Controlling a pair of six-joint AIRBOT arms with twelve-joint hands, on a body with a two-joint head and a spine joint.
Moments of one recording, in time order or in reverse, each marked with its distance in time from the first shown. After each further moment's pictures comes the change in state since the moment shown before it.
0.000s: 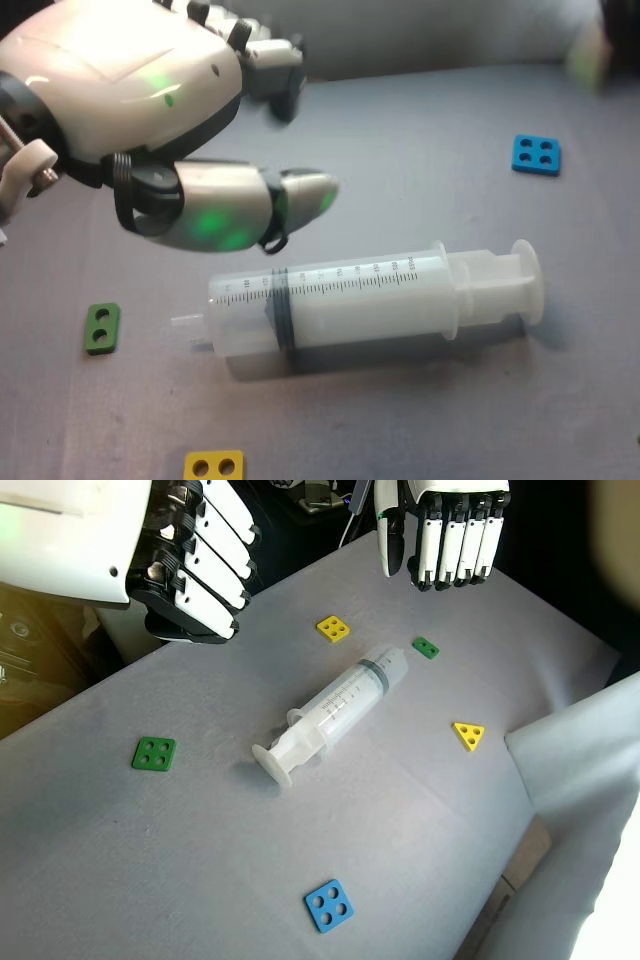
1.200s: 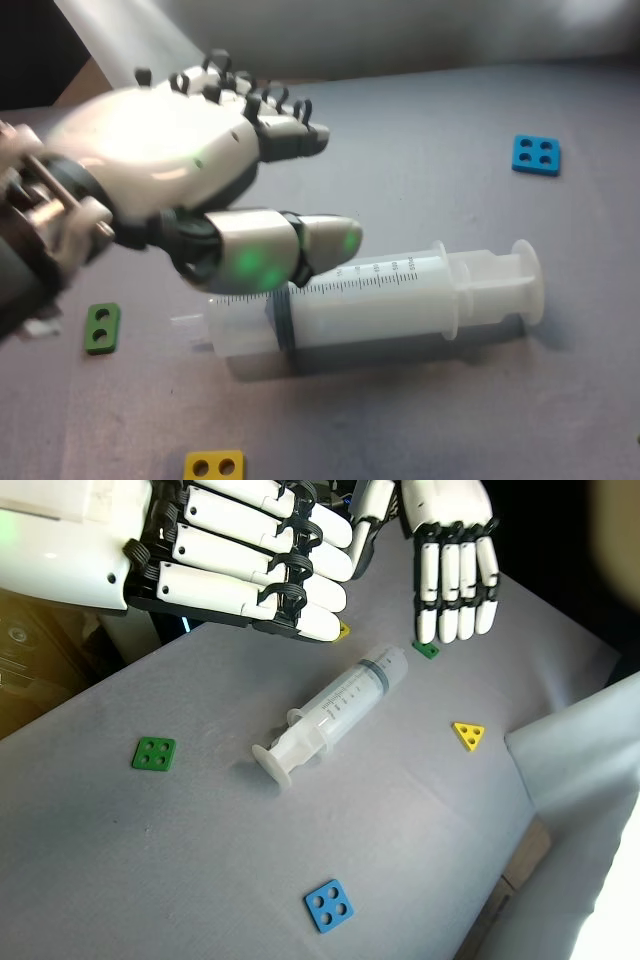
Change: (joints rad) left arm 0.190 -0.119 0.005 -0.085 -0.190 -0.159; right arm 0.000 0.000 0.001 -0.019 -0.018 0.002
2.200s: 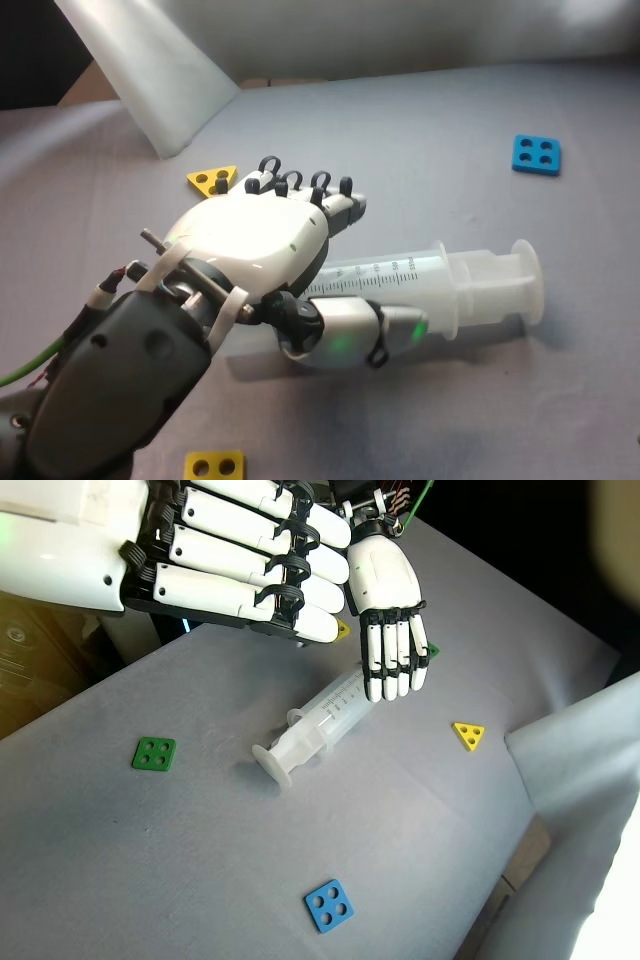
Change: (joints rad) left arm 0.151 -0.323 0.106 -0.119 -0.311 -0.002; right arm 0.000 0.000 0.000 0.000 0.003 0.008
